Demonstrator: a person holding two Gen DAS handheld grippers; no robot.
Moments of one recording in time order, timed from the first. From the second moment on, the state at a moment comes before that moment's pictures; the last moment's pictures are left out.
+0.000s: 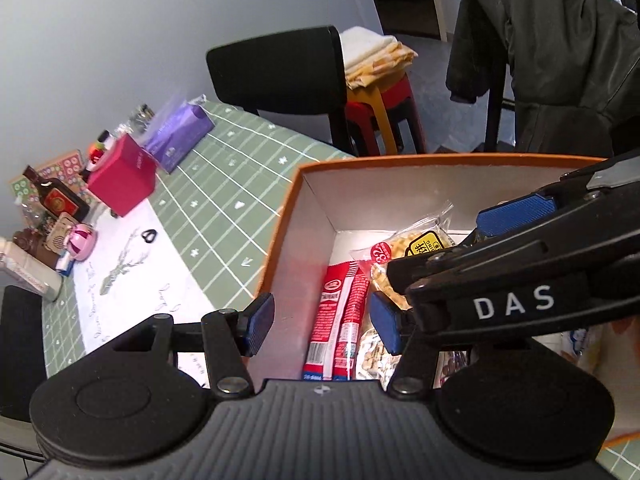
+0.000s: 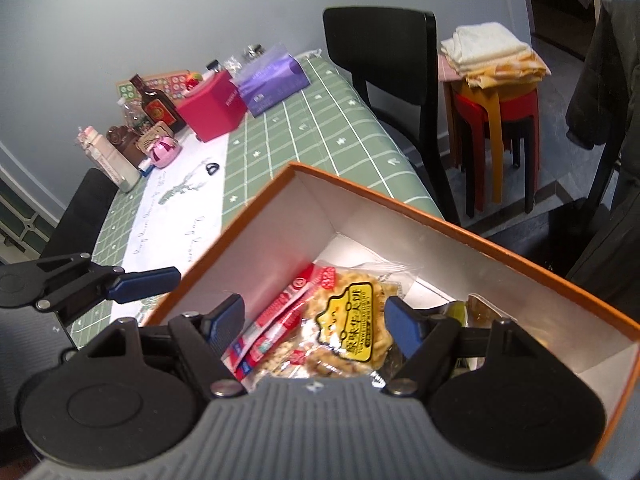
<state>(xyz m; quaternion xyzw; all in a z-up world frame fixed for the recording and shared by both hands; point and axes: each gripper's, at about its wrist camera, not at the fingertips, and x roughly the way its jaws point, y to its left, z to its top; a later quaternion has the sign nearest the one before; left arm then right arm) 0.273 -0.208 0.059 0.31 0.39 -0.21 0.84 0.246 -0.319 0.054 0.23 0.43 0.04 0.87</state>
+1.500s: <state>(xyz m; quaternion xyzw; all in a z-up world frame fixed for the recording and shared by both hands) 0.147 0.028 0.035 0.04 0.39 -0.14 0.91 0.130 -0.174 0.044 0.09 0.33 0.20 0.92</state>
